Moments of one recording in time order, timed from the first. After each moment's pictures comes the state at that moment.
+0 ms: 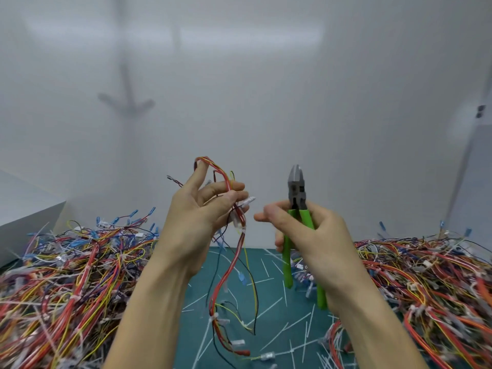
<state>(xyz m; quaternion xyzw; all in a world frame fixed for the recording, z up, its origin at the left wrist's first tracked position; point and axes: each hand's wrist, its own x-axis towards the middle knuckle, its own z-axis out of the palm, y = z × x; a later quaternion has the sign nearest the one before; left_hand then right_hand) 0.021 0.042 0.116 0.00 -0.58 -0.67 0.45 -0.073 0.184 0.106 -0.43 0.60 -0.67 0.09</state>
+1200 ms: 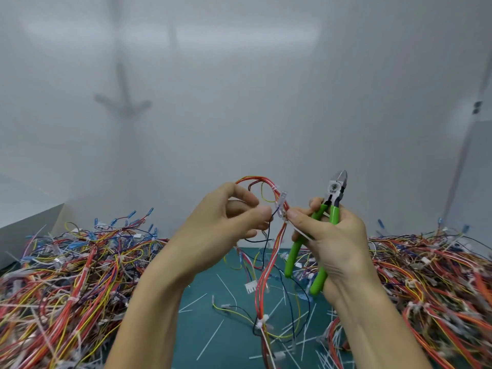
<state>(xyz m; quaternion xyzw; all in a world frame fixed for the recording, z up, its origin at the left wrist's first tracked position) 0.025 0.060 0.124 0.07 -0.78 -0.55 0.31 -0.089 0.182 0.100 -0.28 0.49 -0.82 0.09</state>
